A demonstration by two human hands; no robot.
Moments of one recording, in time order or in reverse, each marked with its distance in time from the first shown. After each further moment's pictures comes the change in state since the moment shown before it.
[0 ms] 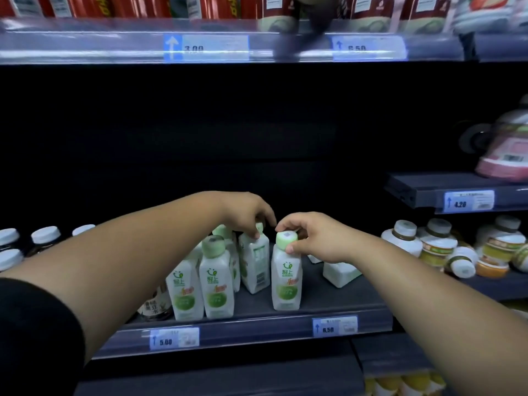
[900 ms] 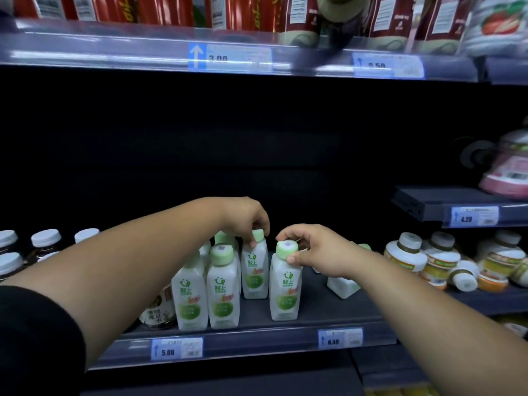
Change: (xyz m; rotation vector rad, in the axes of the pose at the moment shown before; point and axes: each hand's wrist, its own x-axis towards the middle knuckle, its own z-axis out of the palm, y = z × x) left_hand -0.005 -0.020 0.000 0.012 0.058 0.034; right_hand 0.002 -0.008 0.012 0.018 0.040 -0.019
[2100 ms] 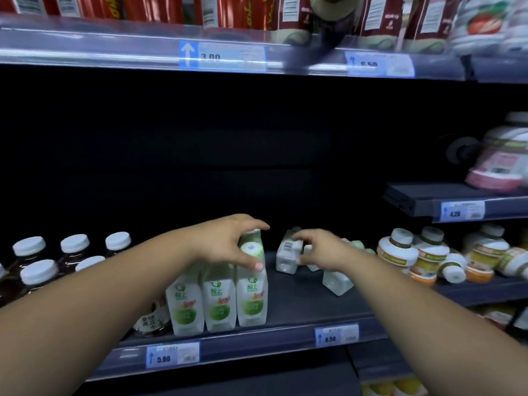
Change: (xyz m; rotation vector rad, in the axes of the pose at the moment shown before) left_hand -0.043 -0.003 0.037 -0.238 0.159 0.086; right_hand 0.026 0.054 -0.006 -0.360 0.114 0.262
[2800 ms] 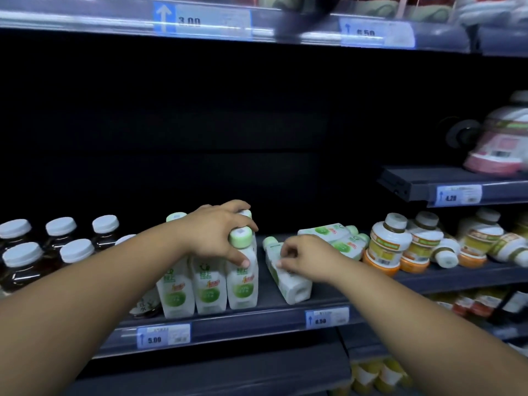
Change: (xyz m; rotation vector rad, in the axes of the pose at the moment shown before) left_hand -0.001 0.003 0.016 0.240 -0.008 -0.047; right_hand -0.035 -0.007 0.028 -0.129 -0.036 -0.062
